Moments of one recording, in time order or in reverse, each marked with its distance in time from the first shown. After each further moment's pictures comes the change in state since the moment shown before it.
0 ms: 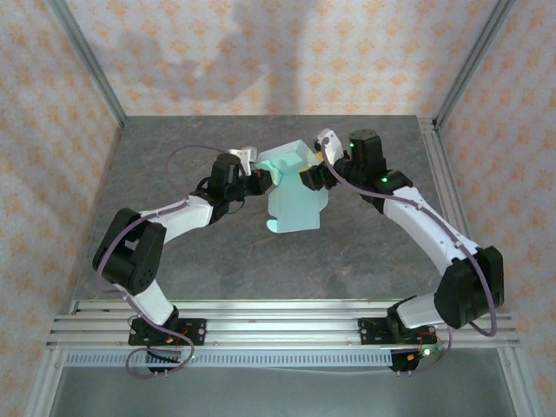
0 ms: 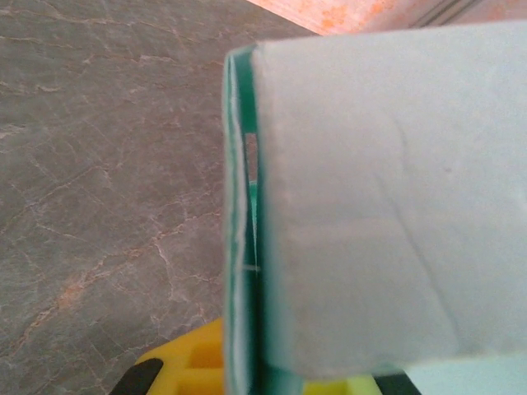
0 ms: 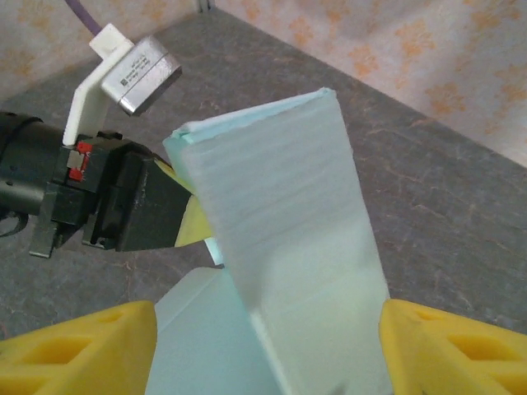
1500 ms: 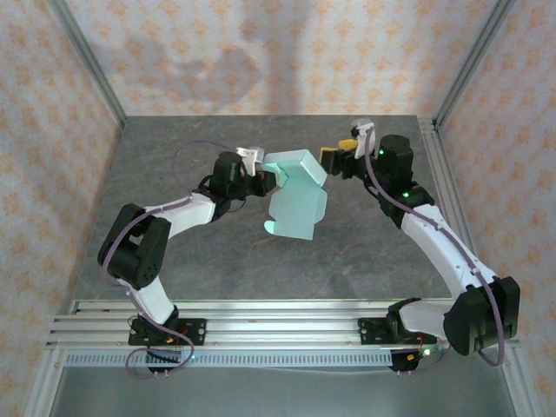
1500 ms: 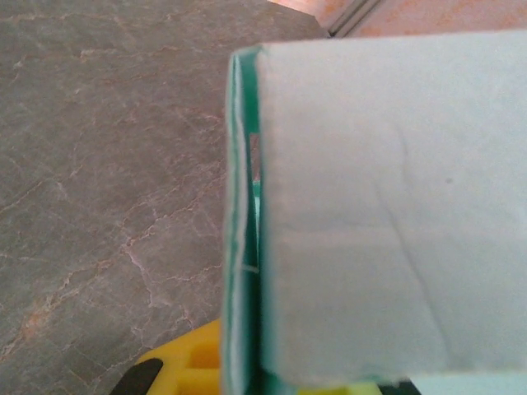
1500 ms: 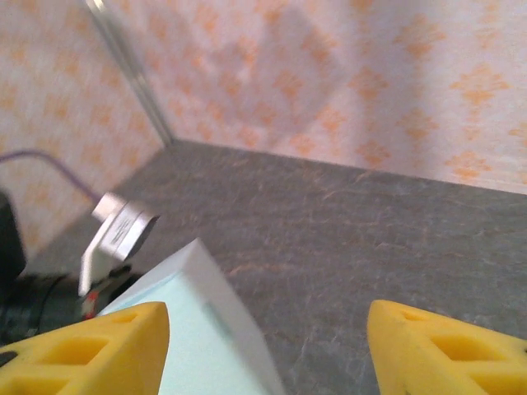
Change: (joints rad) left arm 0.008 0.043 0.031 0.013 0.109 0.126; right arm -0.122 -0.174 -0.154 0.273 0.034 0.407
